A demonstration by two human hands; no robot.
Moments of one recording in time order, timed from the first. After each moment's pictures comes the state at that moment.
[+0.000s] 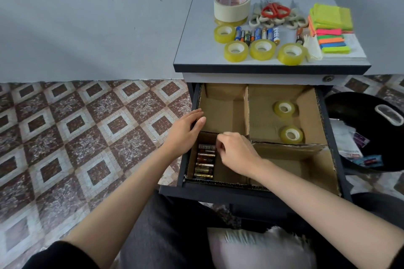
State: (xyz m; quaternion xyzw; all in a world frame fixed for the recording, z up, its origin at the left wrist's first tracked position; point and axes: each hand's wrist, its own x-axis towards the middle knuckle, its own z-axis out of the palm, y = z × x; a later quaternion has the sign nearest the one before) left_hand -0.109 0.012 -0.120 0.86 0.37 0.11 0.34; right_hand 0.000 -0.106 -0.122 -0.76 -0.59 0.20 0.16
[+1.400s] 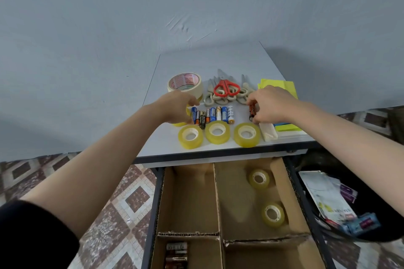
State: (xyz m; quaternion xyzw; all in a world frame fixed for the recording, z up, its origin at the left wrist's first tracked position) left_hand 0.091 0.127 0.025 0.97 0.24 -0.06 0.06; right_hand 0.246 -0.046 0.016 -0.86 -0.51 0.03 0.02
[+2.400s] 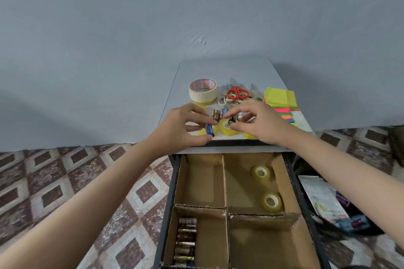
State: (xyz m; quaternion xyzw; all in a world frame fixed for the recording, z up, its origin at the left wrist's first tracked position) left_hand -0.025 0.034 0.048 0.91 0.14 0.20 0.33; right_hand 0.143 -0.092 0.045 -0.72 -0.56 0.15 0.39
